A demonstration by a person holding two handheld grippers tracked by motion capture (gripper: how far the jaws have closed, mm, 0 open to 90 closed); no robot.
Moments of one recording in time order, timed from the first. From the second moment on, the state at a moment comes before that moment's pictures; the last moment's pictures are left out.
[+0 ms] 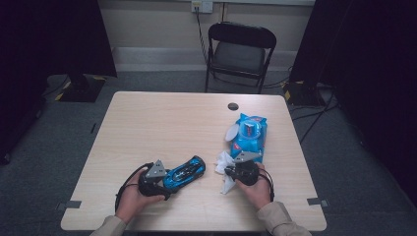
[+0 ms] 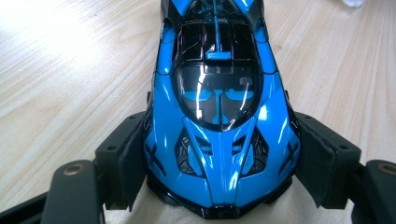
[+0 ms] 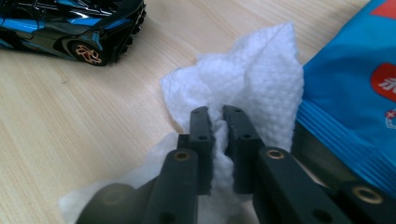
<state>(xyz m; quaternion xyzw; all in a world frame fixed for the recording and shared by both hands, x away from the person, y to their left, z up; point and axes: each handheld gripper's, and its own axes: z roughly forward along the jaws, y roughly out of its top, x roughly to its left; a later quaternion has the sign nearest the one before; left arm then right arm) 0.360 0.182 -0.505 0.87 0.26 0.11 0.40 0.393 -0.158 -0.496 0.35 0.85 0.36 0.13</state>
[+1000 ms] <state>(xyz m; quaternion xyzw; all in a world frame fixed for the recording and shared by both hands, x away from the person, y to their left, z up) 0.361 0.182 -0.505 0.88 0.26 0.11 0.40 0.377 -0.040 -0.452 0.24 0.85 0.47 0.03</state>
